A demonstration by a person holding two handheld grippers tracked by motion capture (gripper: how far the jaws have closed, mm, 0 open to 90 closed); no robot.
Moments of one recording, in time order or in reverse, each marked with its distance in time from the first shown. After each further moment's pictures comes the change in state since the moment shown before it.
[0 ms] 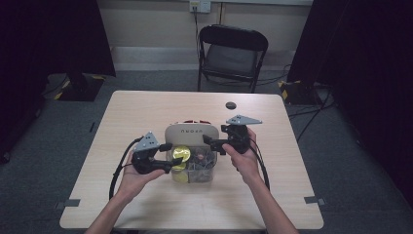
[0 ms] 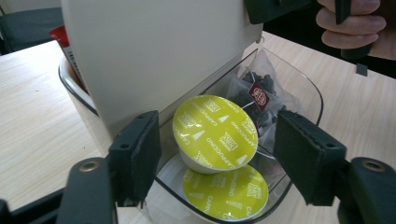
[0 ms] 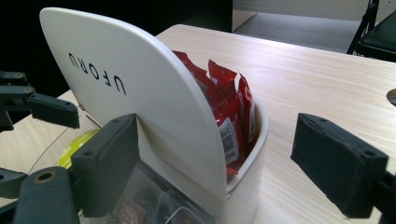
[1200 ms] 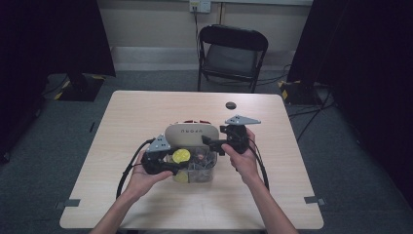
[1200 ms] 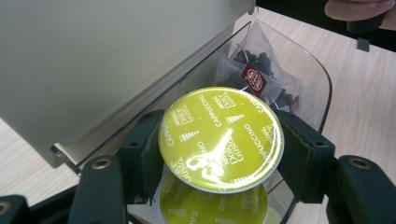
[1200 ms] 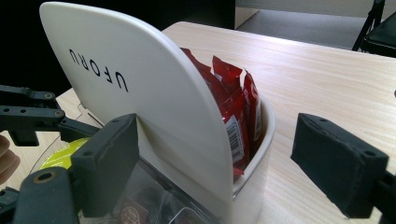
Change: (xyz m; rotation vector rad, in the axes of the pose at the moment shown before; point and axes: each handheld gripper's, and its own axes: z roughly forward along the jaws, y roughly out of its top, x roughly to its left) left arm -0.006 -0.002 0.026 0.074 -0.044 0.030; right arm 0.001 -0.001 0.003 0.009 0.012 0.002
